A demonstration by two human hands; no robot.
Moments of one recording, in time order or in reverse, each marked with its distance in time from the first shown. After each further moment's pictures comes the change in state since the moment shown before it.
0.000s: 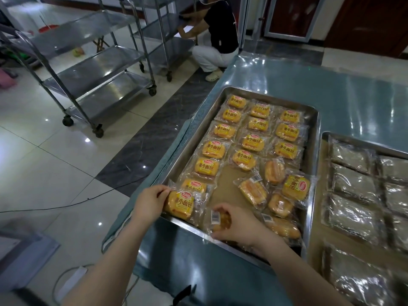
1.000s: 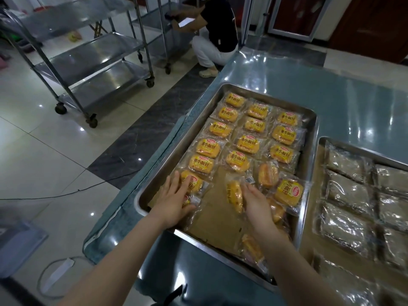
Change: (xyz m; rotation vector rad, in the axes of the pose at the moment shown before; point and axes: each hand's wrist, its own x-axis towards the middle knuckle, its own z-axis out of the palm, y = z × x) left_hand 0.010 0.020 0.065 0.401 -0.384 0.244; right_hand 0.004 0.008 -0.042 0.882 0.507 0.367
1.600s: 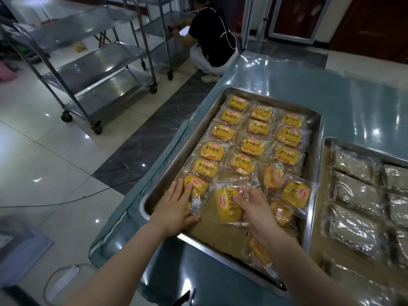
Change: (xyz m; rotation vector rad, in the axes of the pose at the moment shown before) left_hand -0.008 -0.013 0.003 0.178 -0.017 0.030; right_hand 0.004 0.011 0.007 0.201 -0.211 0.045
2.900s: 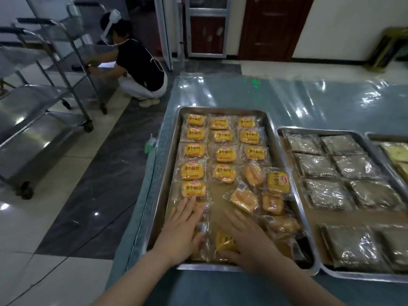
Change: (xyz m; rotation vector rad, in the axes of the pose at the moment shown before) left_hand 0.018 -0.013 -0.036 0.081 0.036 0.532; right_hand -0.034 0.046 0.040 -1.546 0.066 -0.316
